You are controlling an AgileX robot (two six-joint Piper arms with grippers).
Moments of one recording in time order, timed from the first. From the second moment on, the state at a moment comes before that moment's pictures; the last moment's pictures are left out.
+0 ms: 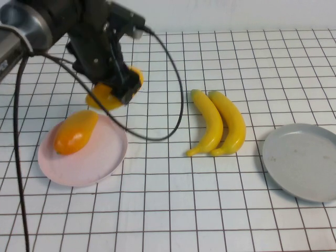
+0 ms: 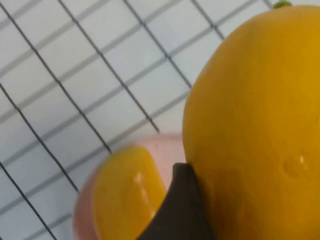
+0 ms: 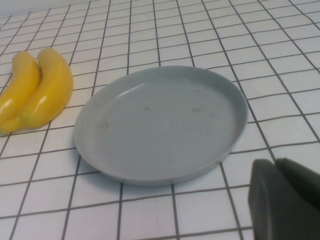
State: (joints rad) right arm 0.07 -0.01 0.03 -0.07 0.35 0.26; left arm -0.42 1.99 -1.95 0.08 1.24 0.25
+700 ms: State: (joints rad) right arm 0.07 -0.01 0.03 -0.07 0.35 0.26; left arm -0.22 1.83 -1.40 -0.24 1.06 0.37
